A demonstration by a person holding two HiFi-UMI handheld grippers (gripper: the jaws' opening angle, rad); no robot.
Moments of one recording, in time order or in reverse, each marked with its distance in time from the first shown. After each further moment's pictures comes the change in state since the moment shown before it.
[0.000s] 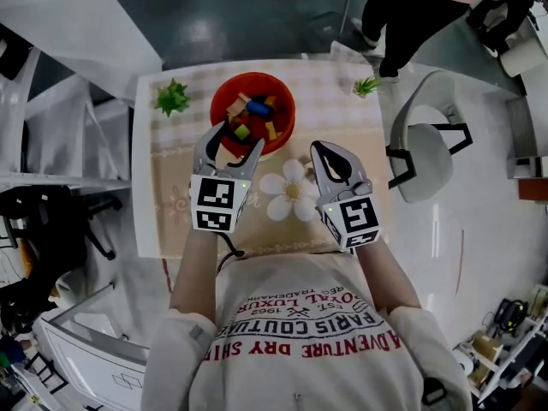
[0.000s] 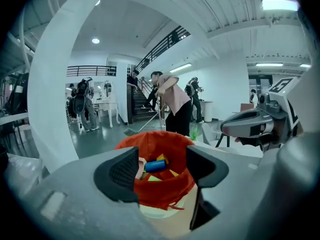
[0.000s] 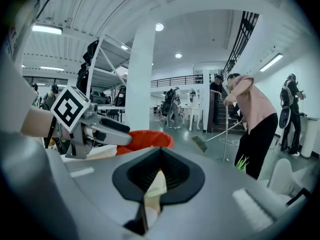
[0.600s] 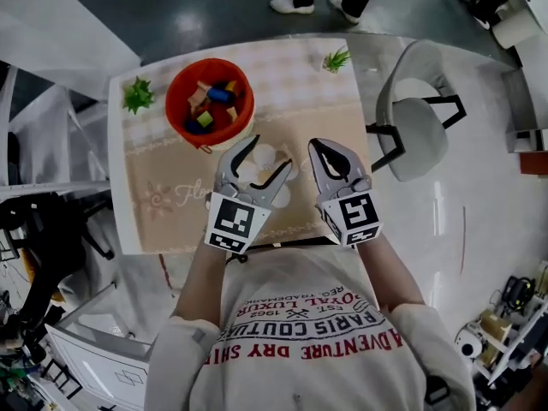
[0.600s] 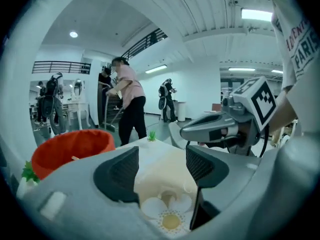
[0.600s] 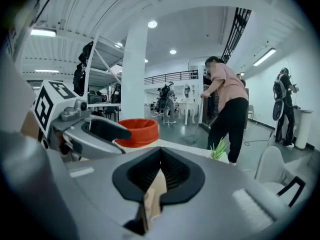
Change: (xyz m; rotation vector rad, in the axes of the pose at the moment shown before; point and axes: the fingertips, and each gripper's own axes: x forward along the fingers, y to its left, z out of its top) left arm 0.013 -0.161 -0.009 0.083 -0.024 -0.285; right arm -0.059 -0.046 -0.053 0.054 0.067 -0.025
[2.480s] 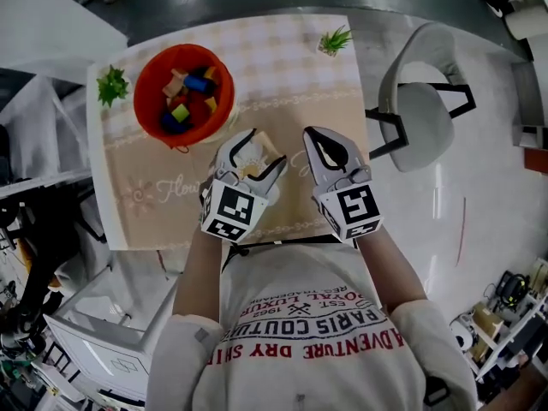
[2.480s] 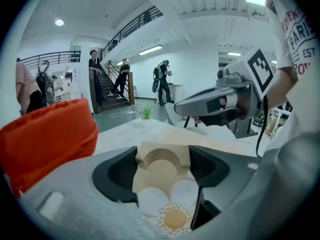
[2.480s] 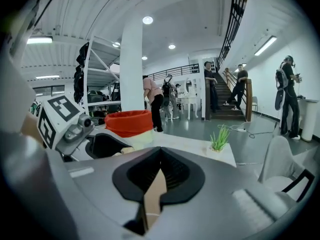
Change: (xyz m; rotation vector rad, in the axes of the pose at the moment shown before) left arm 0.060 -0.013 -0.076 0.036 0.207 -0.056; right arm 0.024 -0.032 -0.038 0.045 0.033 0.059
